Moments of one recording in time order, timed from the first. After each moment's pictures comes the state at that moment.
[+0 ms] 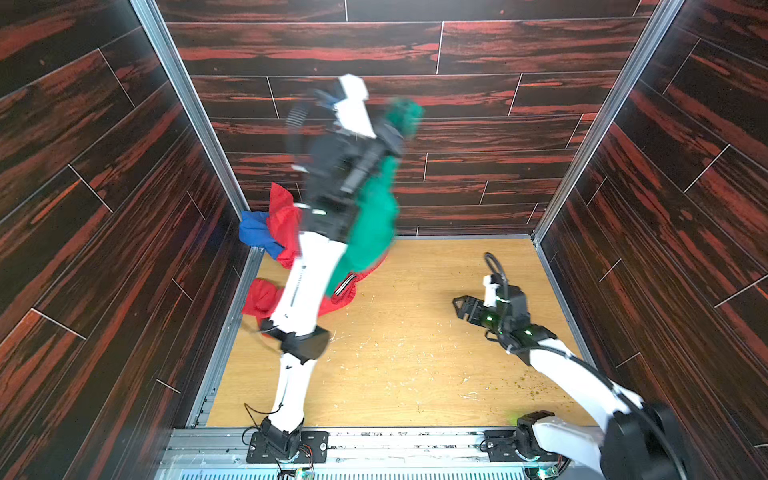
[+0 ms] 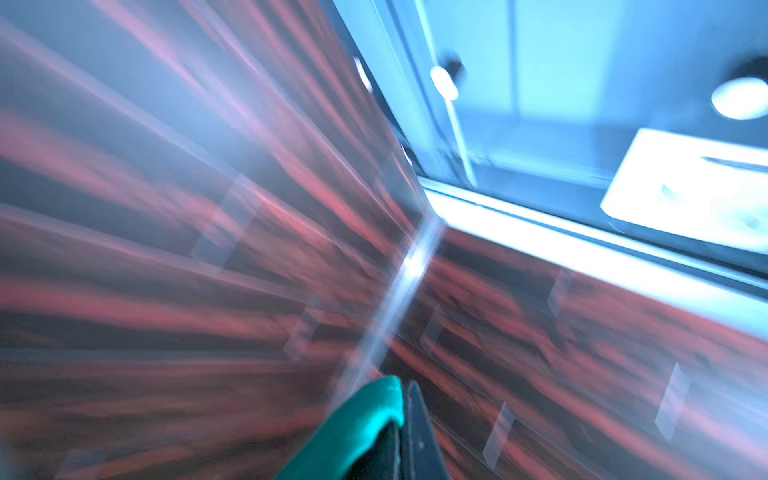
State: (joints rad) left arm -0.54 2.24 2.89 -0.11 0.29 -0.71; right arm 0.32 1.11 0.64 -0.11 -0.11 0.57
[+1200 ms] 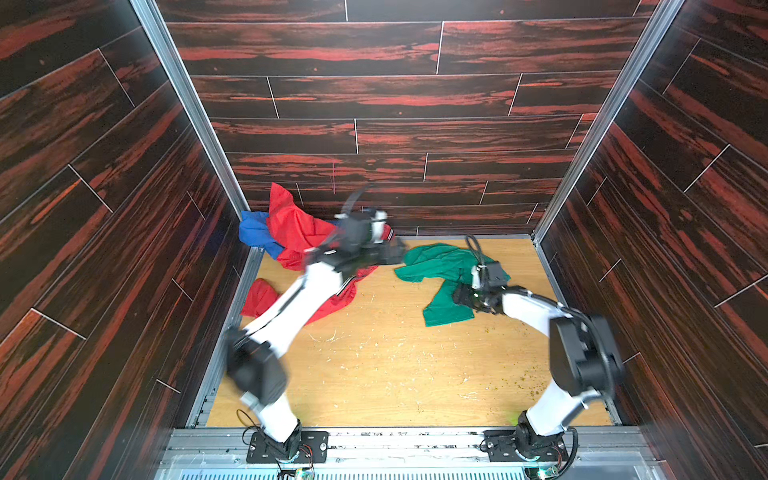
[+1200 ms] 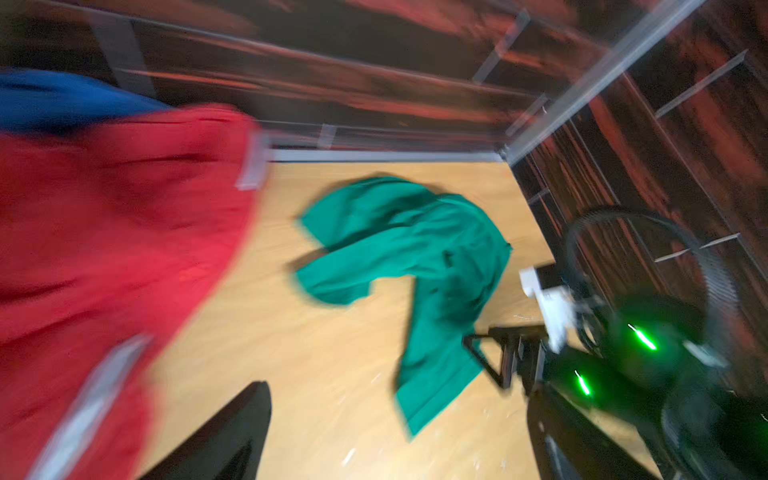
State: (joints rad) left arm -0.44 1.60 1.55 -0.50 0.19 -0.41; right arm 0.25 1.79 1.10 -0.28 -0.08 0.42
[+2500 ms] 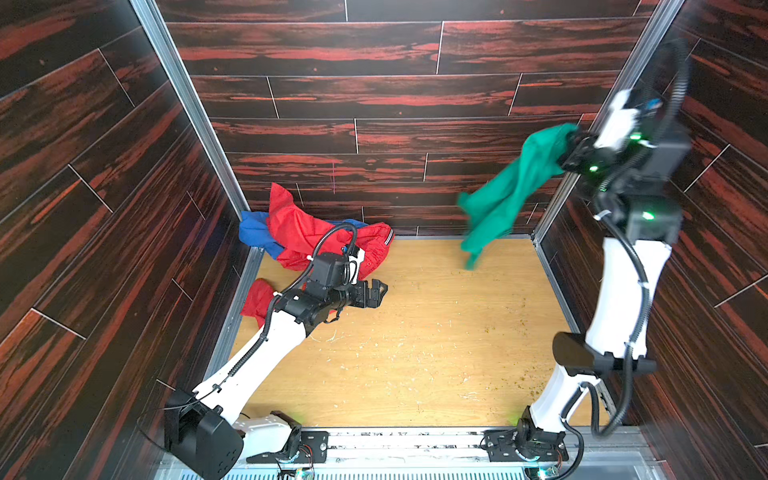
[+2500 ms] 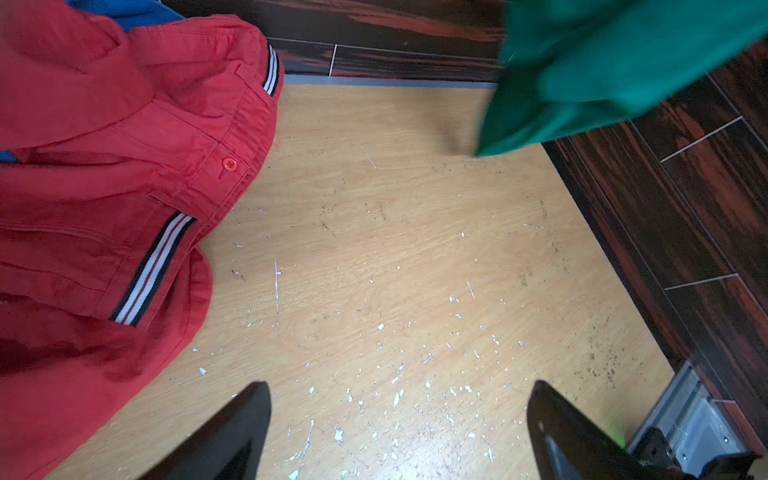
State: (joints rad) left arm -0.46 1.28 1.15 -0.47 0.23 -0.33; right arm -0.06 1.85 2.73 -0.82 -0.15 0.28
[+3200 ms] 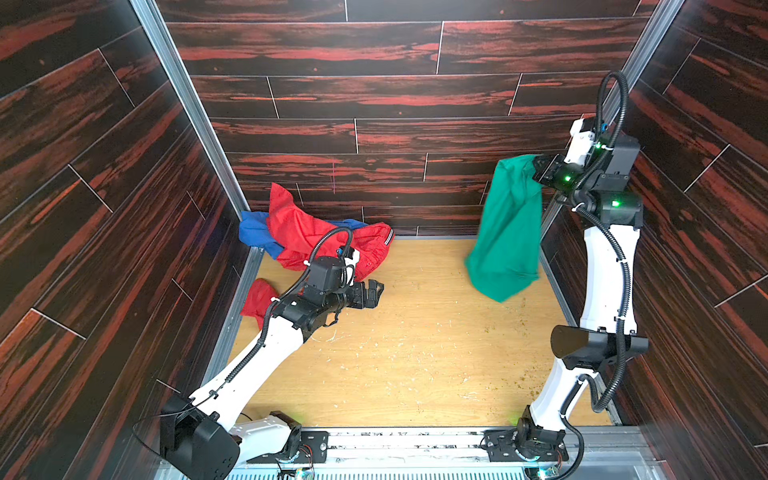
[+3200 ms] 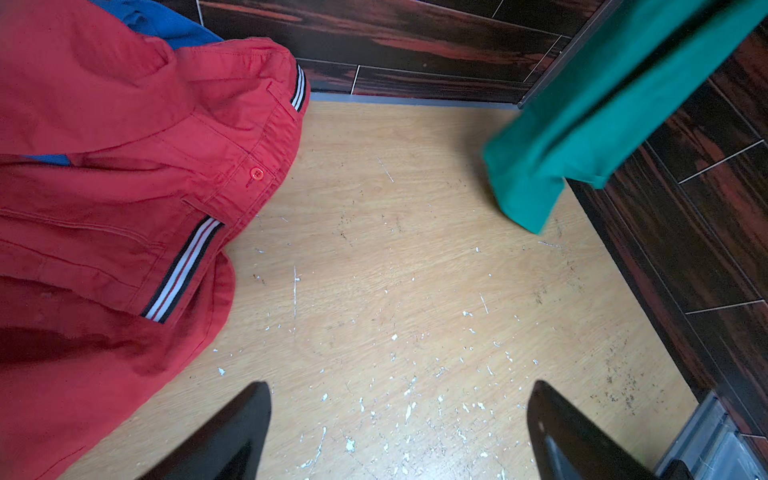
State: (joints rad) left arm -0.46 1.24 1.09 -0.42 0.18 -0.35; right arm -0.08 1.93 2.53 -0.79 -0.34 0.36
